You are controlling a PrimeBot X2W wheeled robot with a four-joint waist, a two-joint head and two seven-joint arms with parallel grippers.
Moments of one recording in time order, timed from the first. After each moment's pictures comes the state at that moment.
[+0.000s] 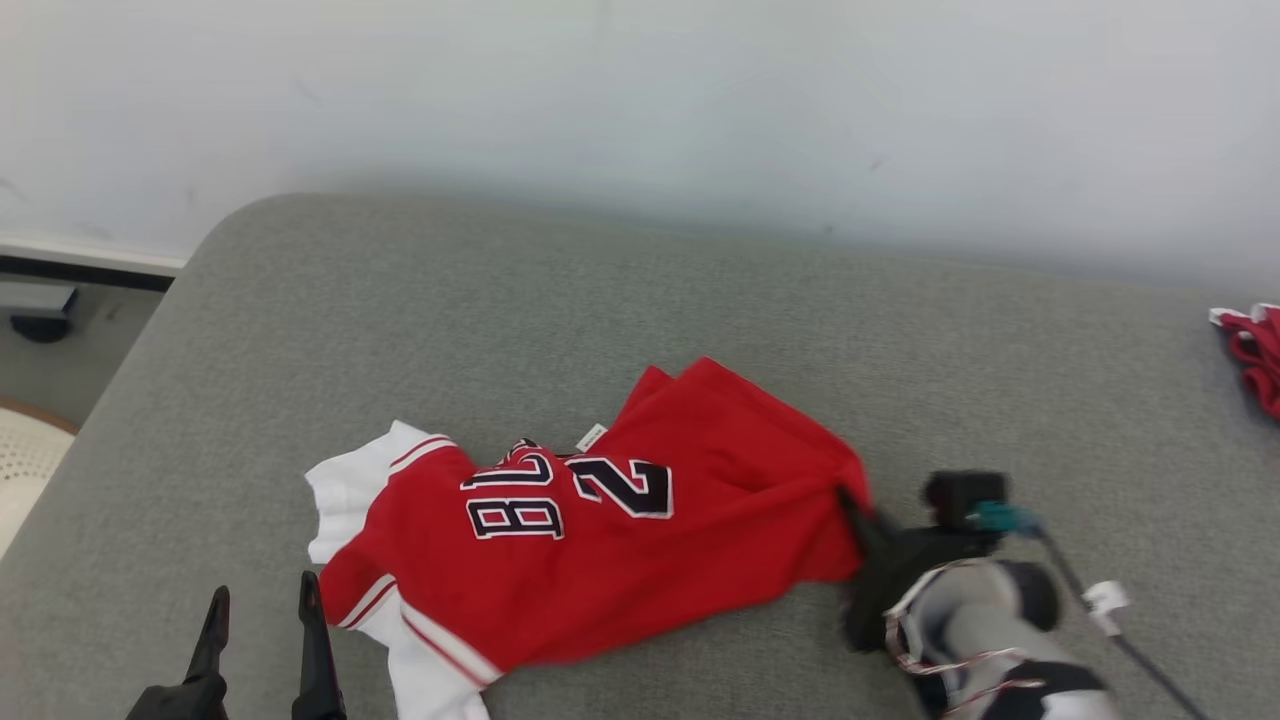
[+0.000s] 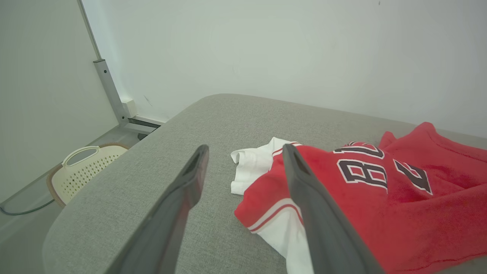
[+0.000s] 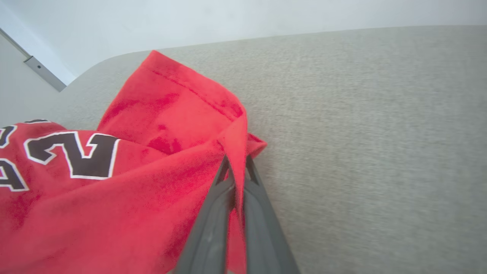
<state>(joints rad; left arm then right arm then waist) -0.02 0.48 -0.44 -0.02 -0.63 0.47 -0.24 -0.62 -0.07 0.55 1.12 0.68 0.13 -0.23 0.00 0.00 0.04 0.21</state>
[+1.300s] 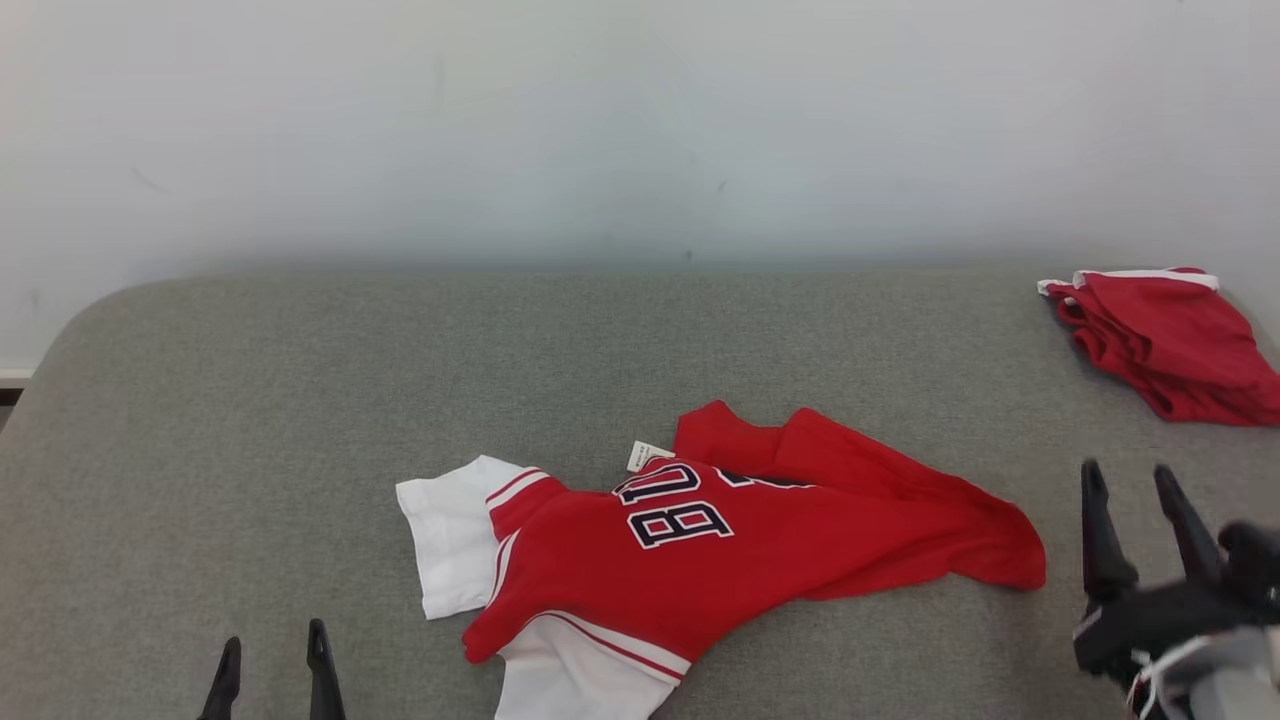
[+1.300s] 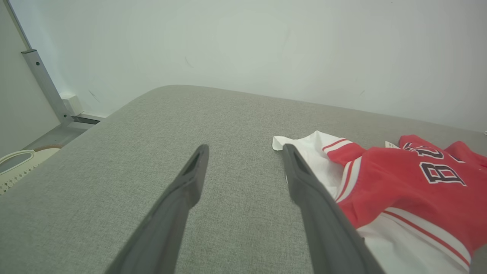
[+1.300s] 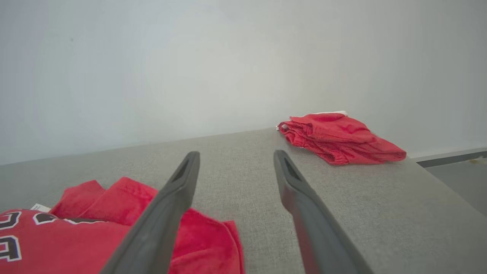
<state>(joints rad) 0.04 0.44 -0.43 0.01 -0.65 0.45 -0.25 -0.30 -0.30 0.03 0.60 0.41 0.13 -0.26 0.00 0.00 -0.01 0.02</state>
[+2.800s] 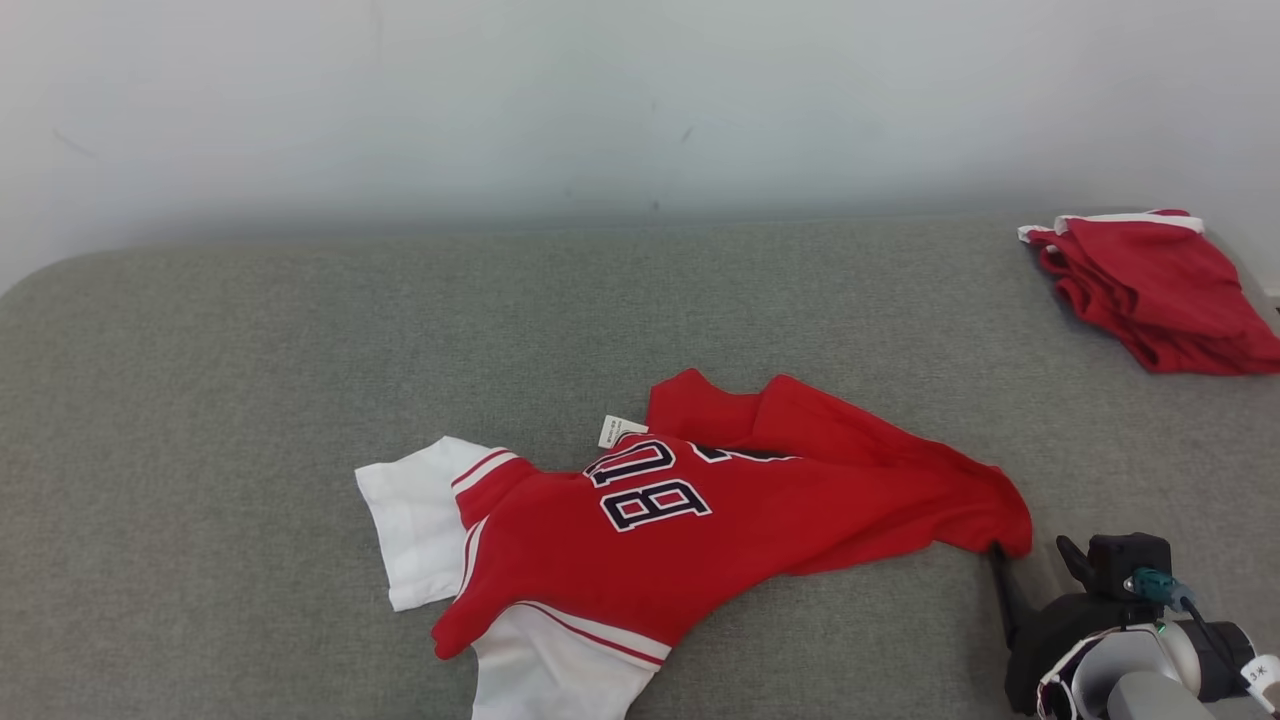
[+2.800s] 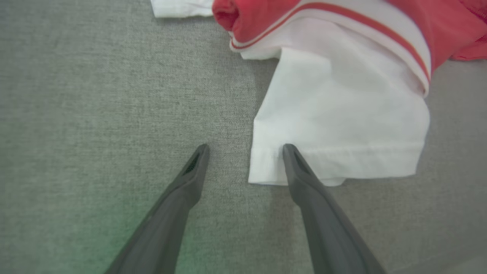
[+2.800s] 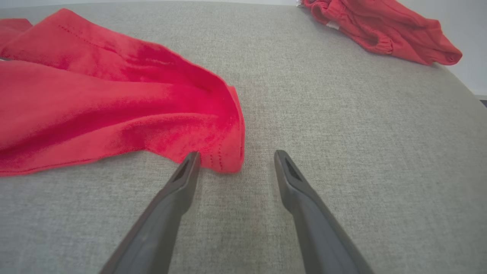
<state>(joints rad) -0.09 0.29 -0.66 0.48 -0.72 0.11 -0.14 -0.38 -0.24 0.10 0.91 0.20 0.13 -0.17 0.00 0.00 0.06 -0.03</state>
